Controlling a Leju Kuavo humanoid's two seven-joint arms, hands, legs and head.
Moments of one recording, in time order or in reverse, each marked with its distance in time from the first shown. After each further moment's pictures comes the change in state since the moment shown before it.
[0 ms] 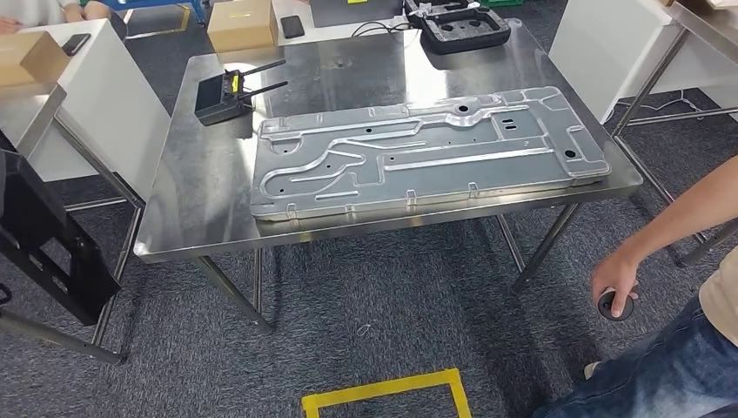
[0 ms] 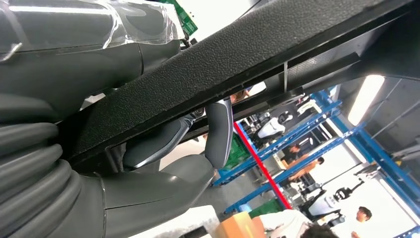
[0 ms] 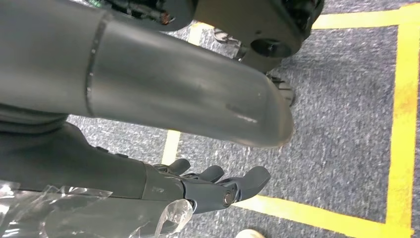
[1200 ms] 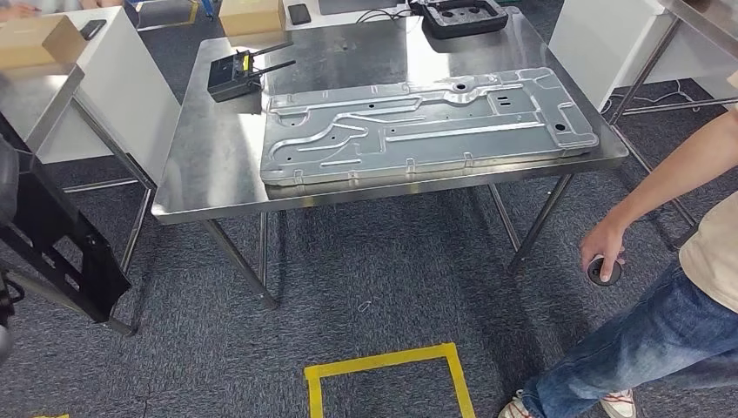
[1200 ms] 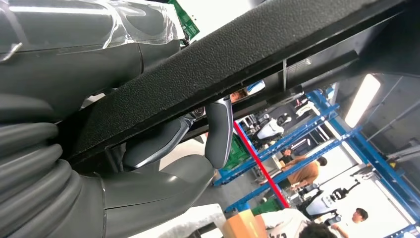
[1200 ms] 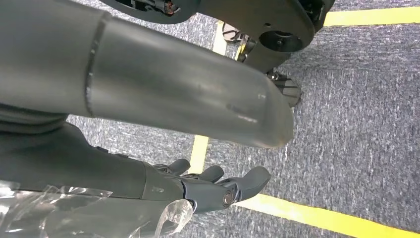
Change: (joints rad) left arm -0.001 -0.024 -0.007 0.003 -0.014 0.002 -0.015; right arm 0.010 -0.012 0.000 0.000 0.000 -0.001 0.007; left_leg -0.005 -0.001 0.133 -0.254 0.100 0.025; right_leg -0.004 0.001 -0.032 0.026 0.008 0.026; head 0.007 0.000
